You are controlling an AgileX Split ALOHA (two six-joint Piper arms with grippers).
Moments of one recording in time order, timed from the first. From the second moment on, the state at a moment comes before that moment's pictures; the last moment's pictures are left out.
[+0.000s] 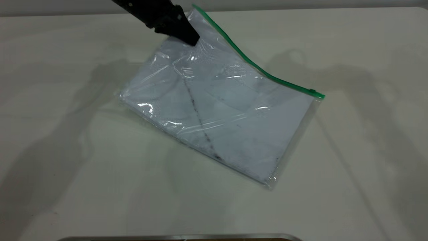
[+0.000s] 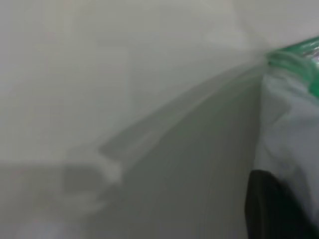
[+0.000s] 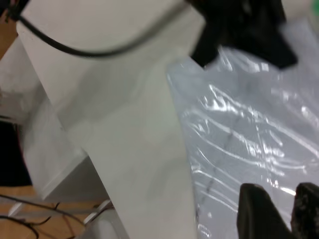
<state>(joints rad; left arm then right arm) -0.21 2.65 -2.03 -0.93 0.83 1.13 0.16 2.12 -1.79 0.86 1.20 -0.88</state>
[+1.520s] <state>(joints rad) 0.00 1.46 -1.92 -0.36 1.17 0.27 0.16 0.77 -0.93 0.17 1.23 -0.25</state>
